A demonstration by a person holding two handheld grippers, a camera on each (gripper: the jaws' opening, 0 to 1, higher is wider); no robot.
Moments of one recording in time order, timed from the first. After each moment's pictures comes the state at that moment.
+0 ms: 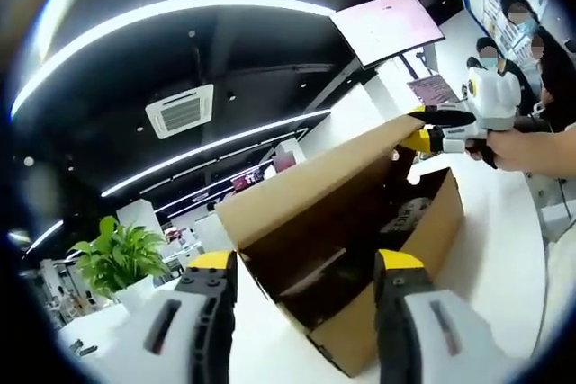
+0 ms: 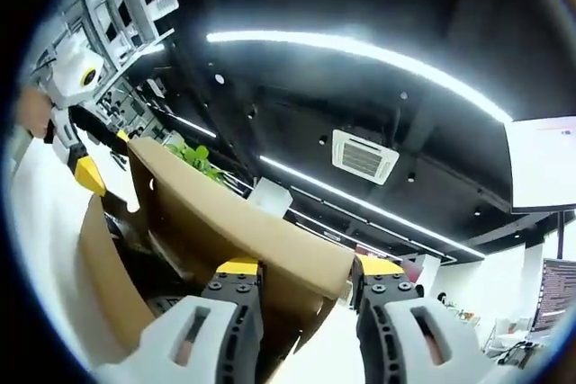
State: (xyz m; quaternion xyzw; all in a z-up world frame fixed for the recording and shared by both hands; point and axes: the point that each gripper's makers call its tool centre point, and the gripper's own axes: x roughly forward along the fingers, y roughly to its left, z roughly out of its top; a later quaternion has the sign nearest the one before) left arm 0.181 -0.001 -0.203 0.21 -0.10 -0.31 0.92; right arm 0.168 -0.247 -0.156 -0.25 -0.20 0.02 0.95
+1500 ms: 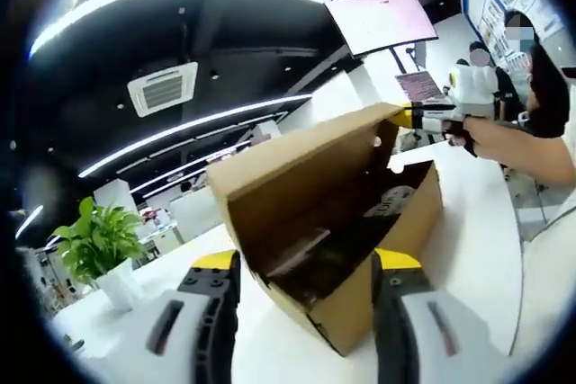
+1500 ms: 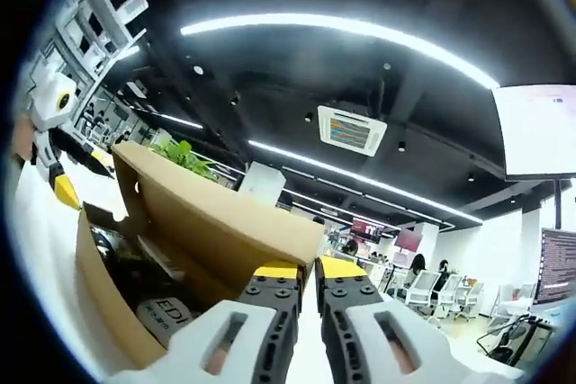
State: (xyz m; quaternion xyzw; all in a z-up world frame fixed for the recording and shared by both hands) left arm 0.172 0.001 -0.223 0.21 -0.02 -0.40 0.89; right arm 0.175 -0.272 -0.151 -0.20 -0.16 0.00 0.97
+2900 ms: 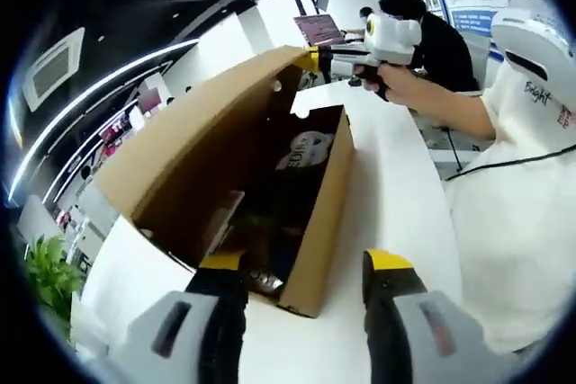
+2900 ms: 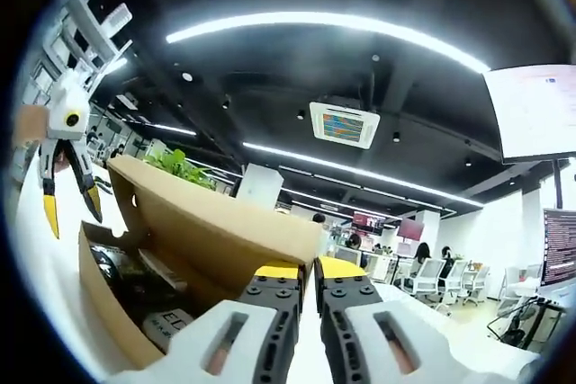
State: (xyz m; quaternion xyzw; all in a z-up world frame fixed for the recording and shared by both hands) left arm 0.161 -0.008 -0.253 0.32 0.17 -0.56 0.74; right arm 0.179 -0.271 -0.148 -0.15 -0.15 0.01 0.98
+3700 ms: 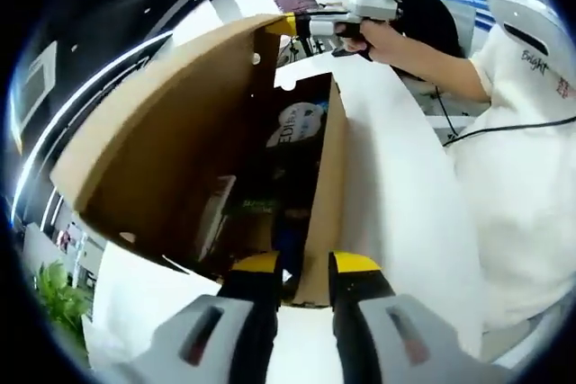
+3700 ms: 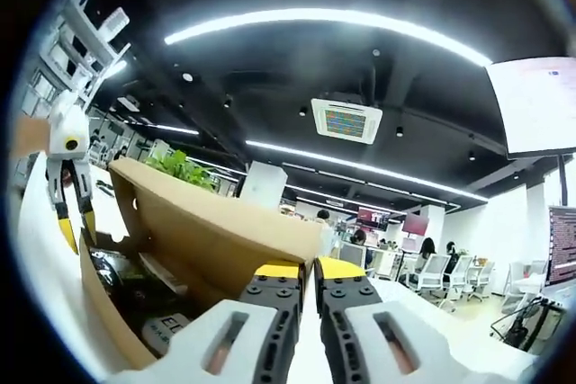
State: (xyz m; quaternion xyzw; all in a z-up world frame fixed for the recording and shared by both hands) left arm 0.177 -0.009 -0.271 0.38 0.17 -0.57 0.71; right arm 0.188 -0.270 -0.141 -0.15 -0.14 0.02 0.98
